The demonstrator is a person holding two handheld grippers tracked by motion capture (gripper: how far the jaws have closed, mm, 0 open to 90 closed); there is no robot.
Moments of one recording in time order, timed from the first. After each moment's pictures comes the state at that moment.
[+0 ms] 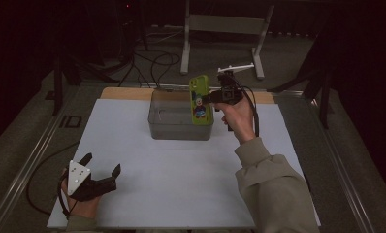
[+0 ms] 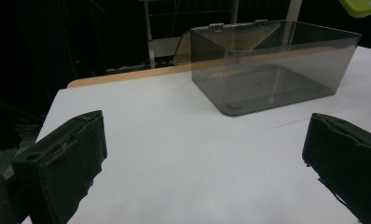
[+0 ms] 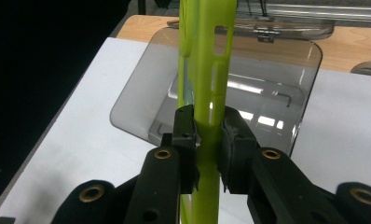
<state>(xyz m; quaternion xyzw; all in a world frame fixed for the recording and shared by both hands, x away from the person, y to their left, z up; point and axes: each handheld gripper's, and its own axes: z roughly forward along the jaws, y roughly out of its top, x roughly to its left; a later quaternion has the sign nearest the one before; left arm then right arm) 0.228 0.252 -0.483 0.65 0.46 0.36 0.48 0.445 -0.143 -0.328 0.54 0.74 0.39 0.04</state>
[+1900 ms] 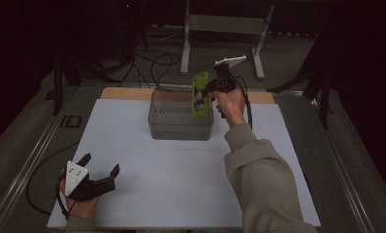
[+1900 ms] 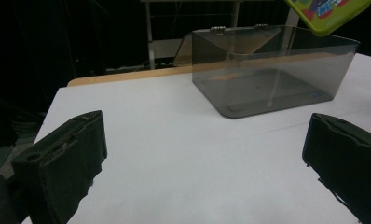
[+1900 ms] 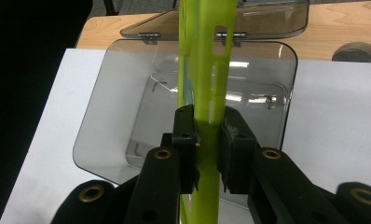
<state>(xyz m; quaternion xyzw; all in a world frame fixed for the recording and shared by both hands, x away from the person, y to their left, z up) 0.227 0.255 -0.483 0.65 0.46 0.35 0.49 0.504 -0.136 -0.346 0.61 0.71 0.33 0.02</state>
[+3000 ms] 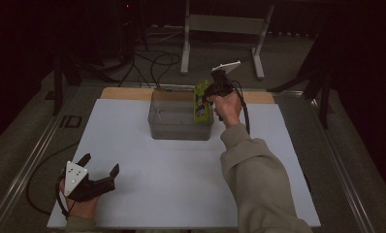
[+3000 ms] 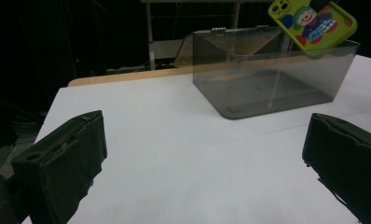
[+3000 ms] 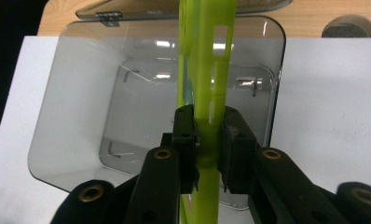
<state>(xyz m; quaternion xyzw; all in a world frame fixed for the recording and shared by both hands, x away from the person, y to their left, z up) 0.226 0.256 -0.483 0.65 0.46 0.35 0.49 0.520 -0.132 -0.375 0.64 0.71 0.28 0.01</state>
